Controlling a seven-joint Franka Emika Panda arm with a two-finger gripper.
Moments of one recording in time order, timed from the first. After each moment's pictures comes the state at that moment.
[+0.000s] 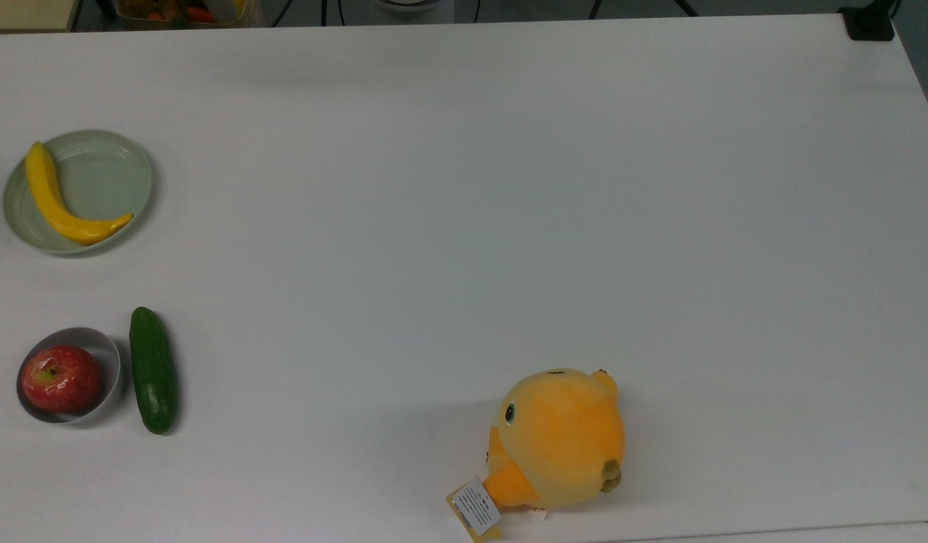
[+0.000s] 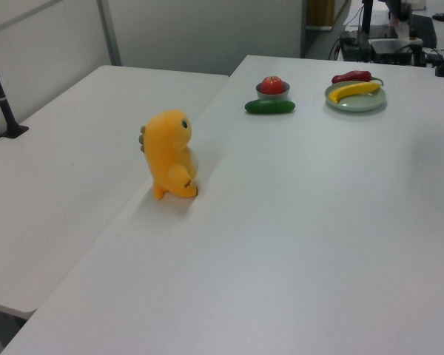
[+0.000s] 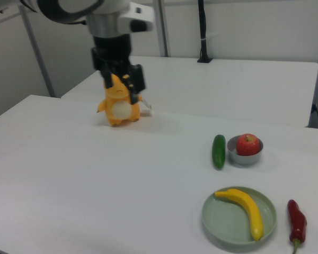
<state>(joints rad) -0.12 -0.03 -0.19 -1.48 0.17 1.52 -0.07</state>
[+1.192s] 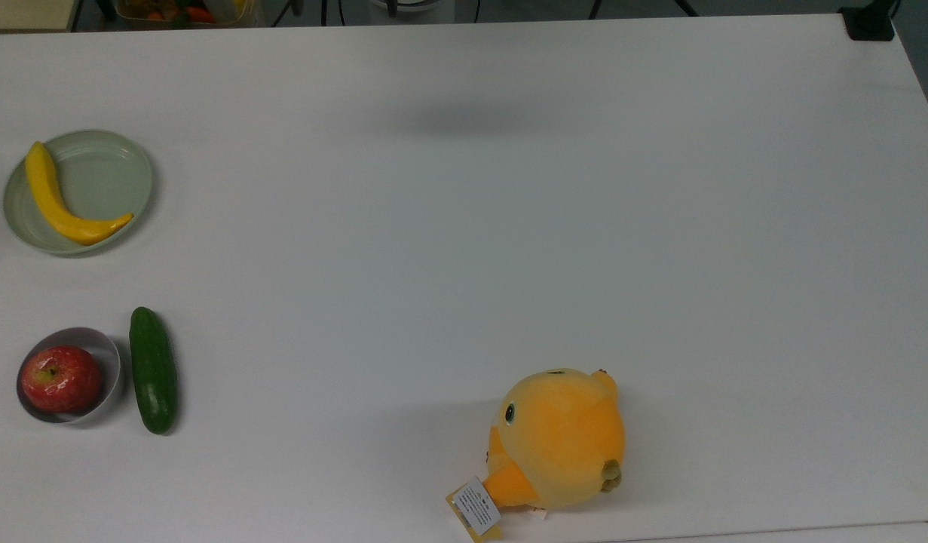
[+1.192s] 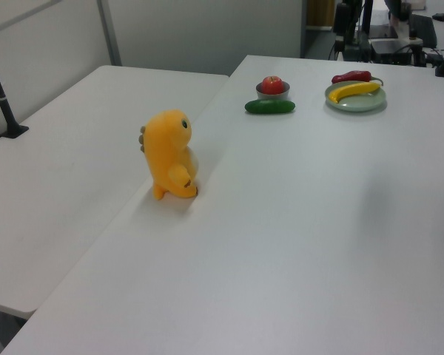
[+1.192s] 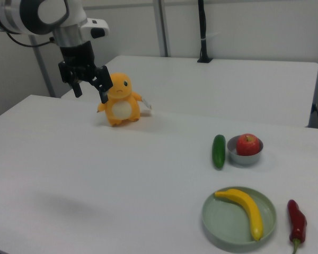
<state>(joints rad) 0.02 0.00 0.00 -1.58 0.03 1.64 -0.02</state>
